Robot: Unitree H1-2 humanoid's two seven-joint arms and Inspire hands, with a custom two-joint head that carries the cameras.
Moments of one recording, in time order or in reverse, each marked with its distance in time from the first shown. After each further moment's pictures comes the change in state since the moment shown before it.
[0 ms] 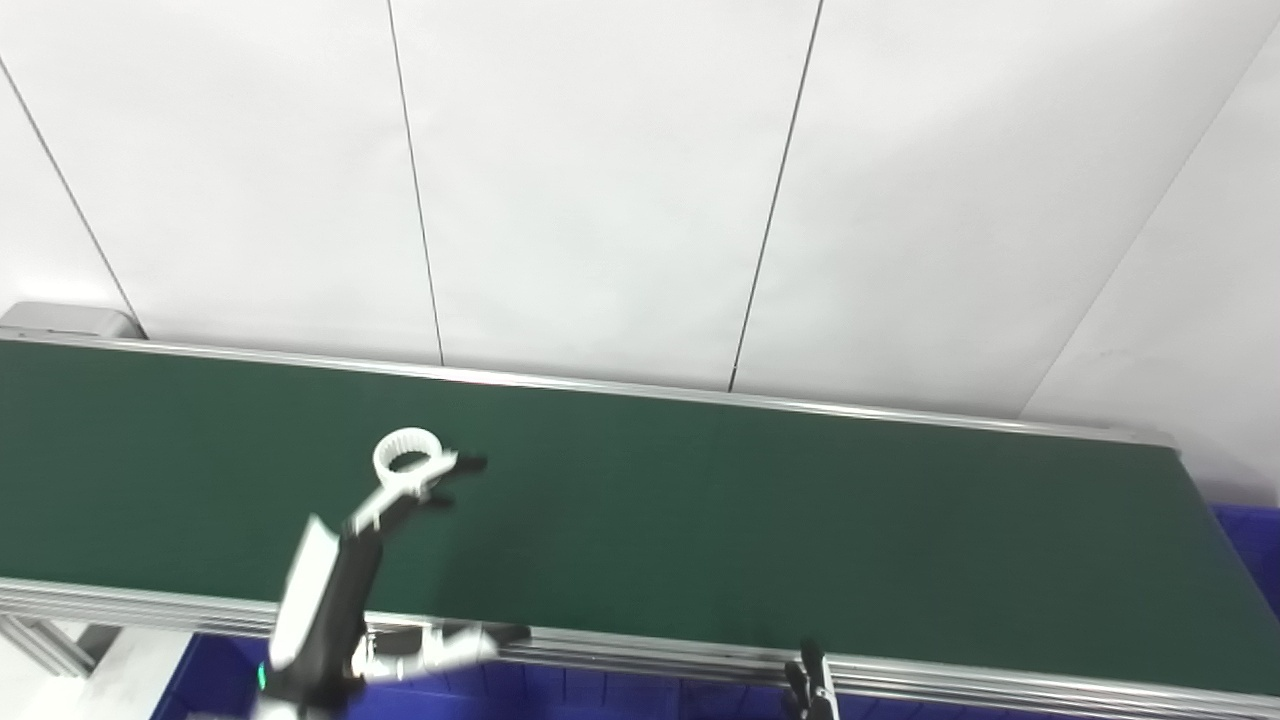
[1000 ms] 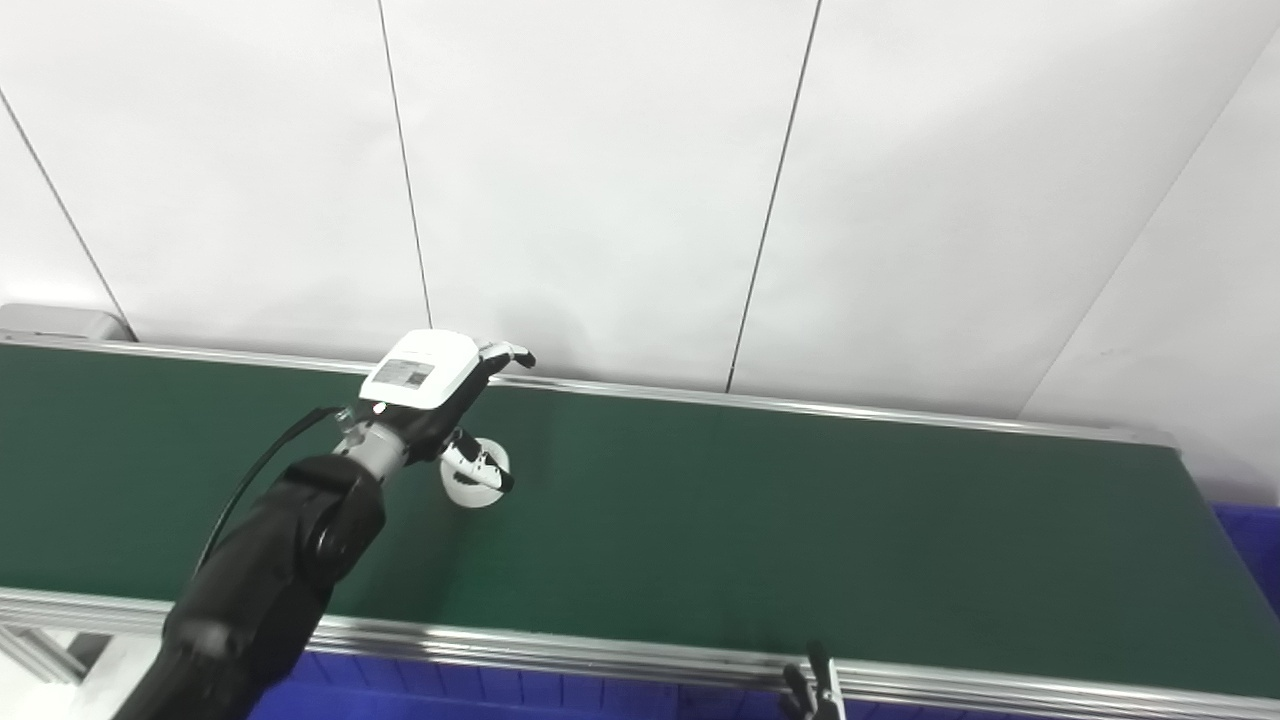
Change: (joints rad) left arm -0.635 0.100 -0.315 0.741 0.464 0.229 -0.078; right arm 0.012 0.002 0.013 -0.014 -0.033 0.000 -0.036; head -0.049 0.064
